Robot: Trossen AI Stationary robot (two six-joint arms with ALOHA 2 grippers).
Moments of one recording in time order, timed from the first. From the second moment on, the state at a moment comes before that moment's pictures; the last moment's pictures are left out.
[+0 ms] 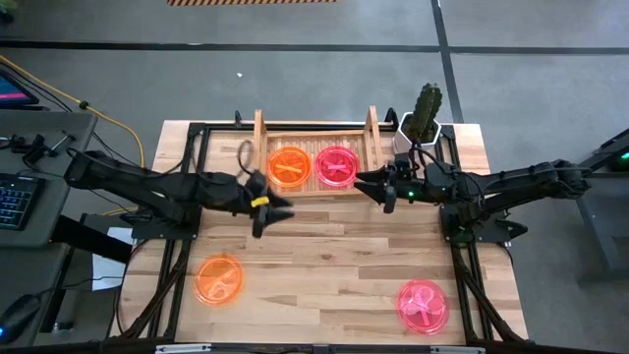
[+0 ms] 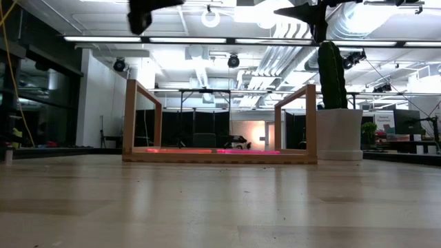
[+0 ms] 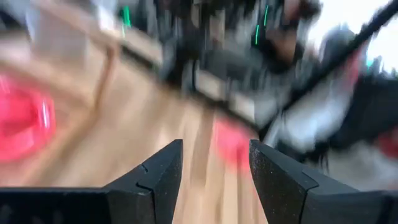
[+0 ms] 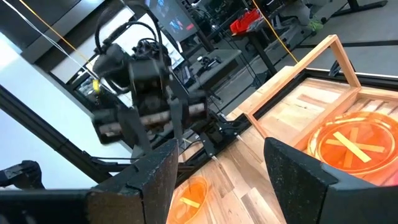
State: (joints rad) left arm -0.17 1.07 0.79 0.03 -0.14 -0.59; right arm 0.07 0.98 0.67 0.30 0.24 0.67
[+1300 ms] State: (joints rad) left arm -0.43 1.64 0.85 -0.80 0.24 0.01; right arm 0.07 1.04 0.67 0.29 0.24 0.70
